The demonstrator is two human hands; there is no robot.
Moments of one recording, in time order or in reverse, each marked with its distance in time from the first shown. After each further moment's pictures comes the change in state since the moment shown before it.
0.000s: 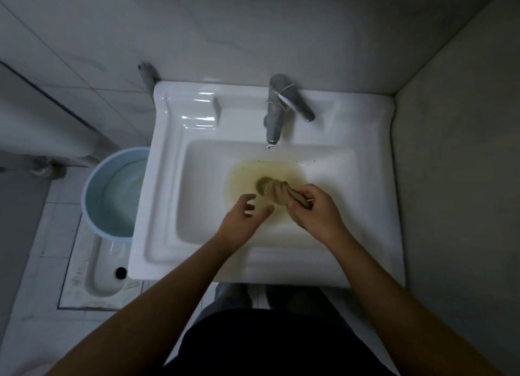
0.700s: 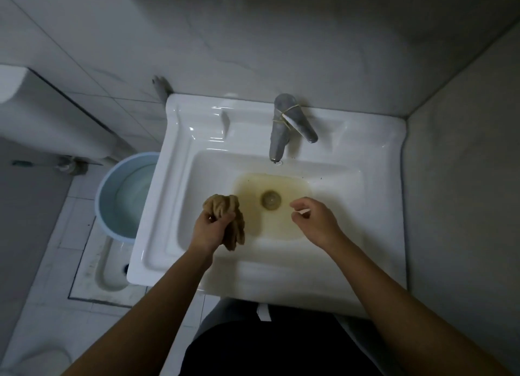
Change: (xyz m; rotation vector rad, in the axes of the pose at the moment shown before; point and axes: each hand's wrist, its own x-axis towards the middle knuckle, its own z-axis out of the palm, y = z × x) left_hand 0.004 -0.017 -0.031 -0.579 0.316 -0.257; right_hand 0.053 0.024 -0.003 -0.195 -0.153 -0.054
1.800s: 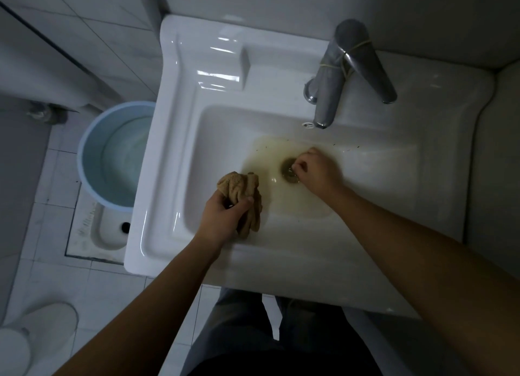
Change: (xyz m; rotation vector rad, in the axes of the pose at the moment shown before) left_hand 0.043 -0.034 -0.019 0.092 -0.065 0.033; right_hand 0.126 0.024 0.075 -0.380 0.015 -0.154
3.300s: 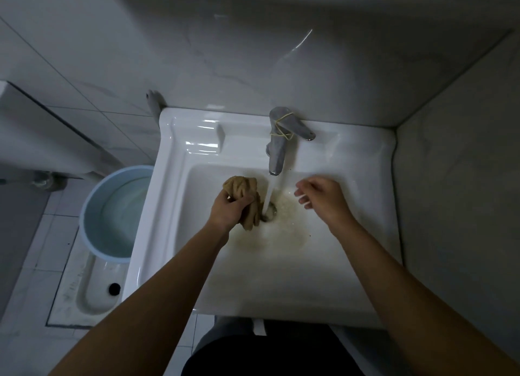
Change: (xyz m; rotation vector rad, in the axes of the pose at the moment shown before) left_hand 0.011 0.090 0.049 -0.084 -0.076 0.060; right_hand -0.087 -0.053 -0.145 0.795 0.195 0.304
